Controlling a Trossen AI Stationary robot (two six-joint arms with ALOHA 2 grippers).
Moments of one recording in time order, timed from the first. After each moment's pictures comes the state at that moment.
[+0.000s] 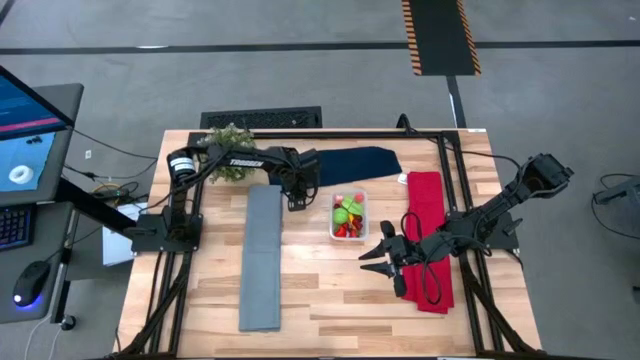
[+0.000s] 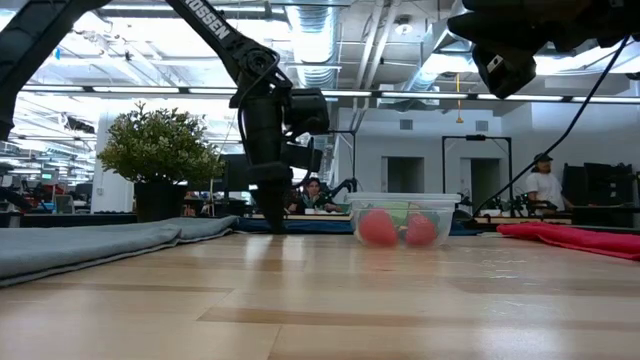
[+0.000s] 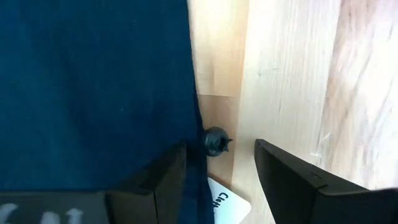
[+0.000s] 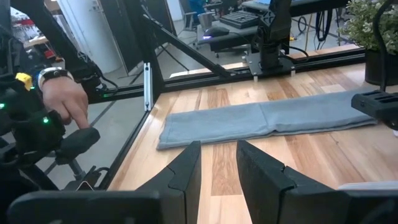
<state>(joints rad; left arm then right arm) 0.37 2.00 1.33 -0.66 0.02 0.30 0.55 1.30 0.43 0.68 0.37 0.24</state>
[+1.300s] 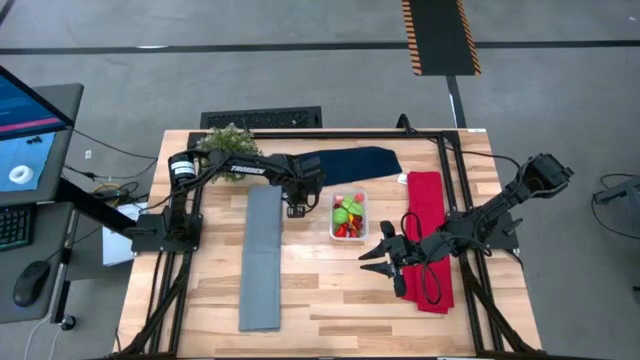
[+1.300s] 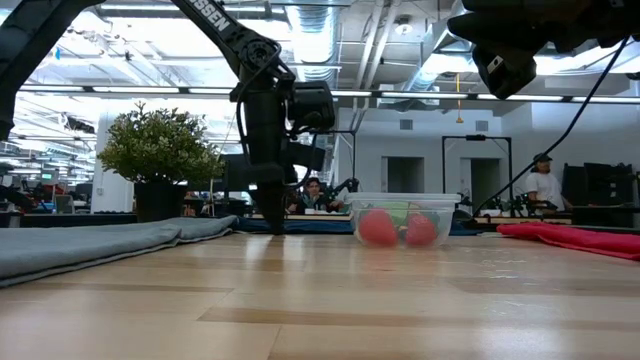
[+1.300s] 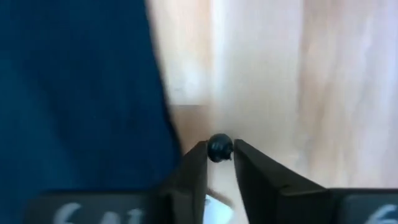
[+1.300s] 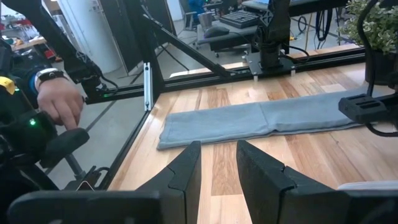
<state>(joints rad) 0.31 2.00 1.33 -0.67 -0.05 0.33 0.55 1.30 0.43 0.68 0.37 0.24</state>
